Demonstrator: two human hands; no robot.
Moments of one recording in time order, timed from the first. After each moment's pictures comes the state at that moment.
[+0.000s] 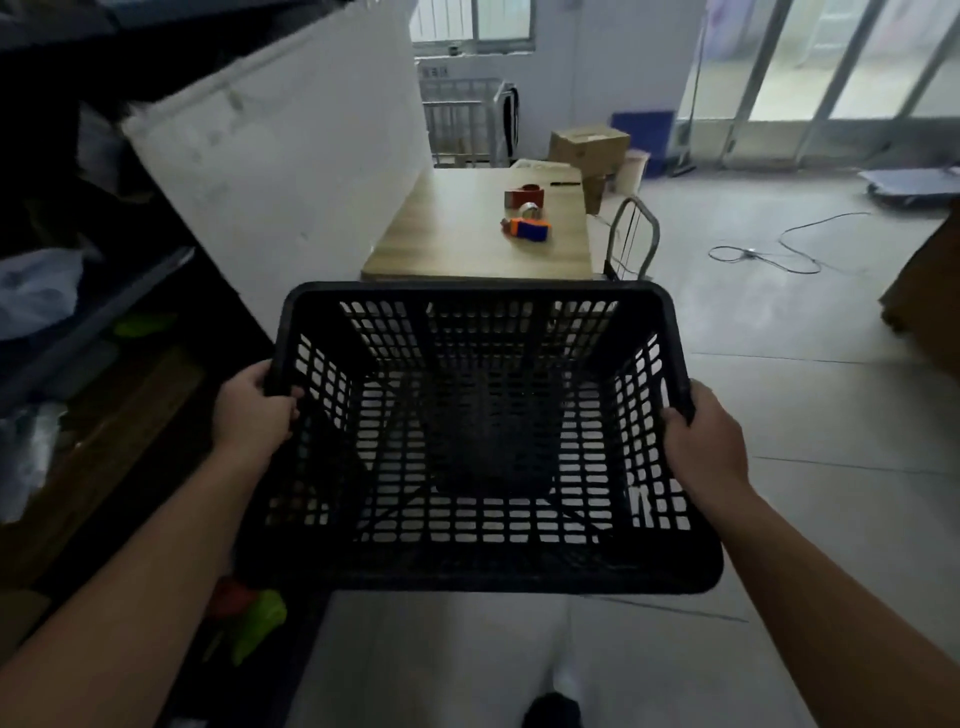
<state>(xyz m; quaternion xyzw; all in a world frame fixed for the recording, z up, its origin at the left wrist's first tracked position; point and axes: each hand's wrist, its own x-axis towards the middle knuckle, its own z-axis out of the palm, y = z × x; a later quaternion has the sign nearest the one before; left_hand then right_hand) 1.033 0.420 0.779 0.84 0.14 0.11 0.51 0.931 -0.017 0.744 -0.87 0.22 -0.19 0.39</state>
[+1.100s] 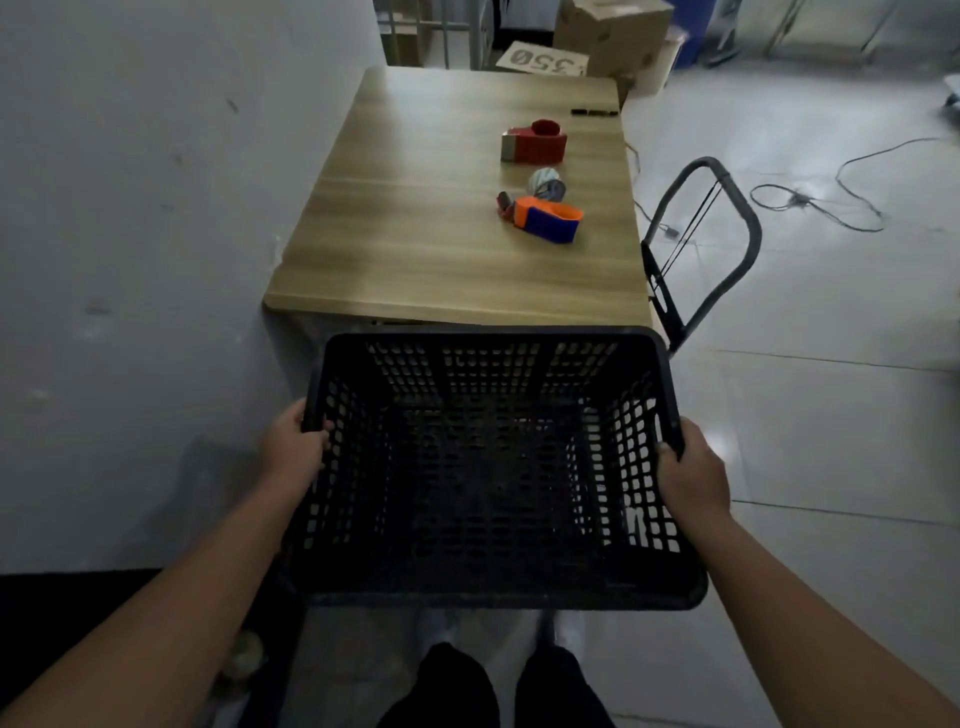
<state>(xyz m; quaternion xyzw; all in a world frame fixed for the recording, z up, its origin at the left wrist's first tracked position) 1.615 0.339 0.553 0.86 0.21 -0.05 0.47 1.484 -0.108 0.574 -0.88 0.32 -0.05 0.35</state>
